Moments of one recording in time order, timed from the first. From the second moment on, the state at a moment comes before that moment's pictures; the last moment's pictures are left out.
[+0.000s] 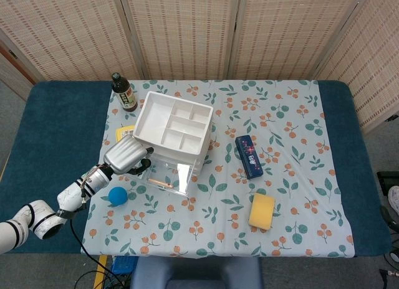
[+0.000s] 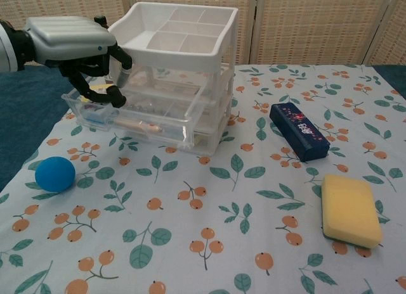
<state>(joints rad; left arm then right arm) -0.90 -1.27 -0.08 -1.36 1.57 0.90 0.10 -0.07 -0.96 0.09 -1.63 -1.53 1.68 0.10</state>
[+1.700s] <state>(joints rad) -0.83 -1.13 -0.09 -1.51 1.53 1.01 0.06 -0.06 -0.95 0.10 -1.64 -1.54 1.68 0.10</state>
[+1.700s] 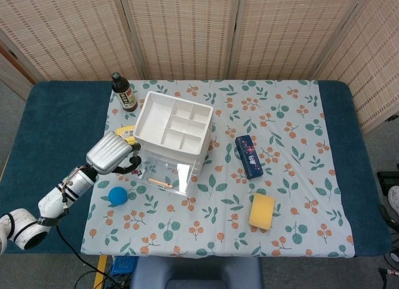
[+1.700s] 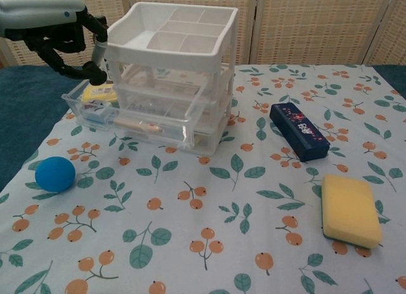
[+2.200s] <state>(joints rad) -0.63 -0.98 -0.03 -1.59 1.44 1.10 0.04 -0.04 -0.95 0.09 -1.66 -1.57 1.67 0.08</state>
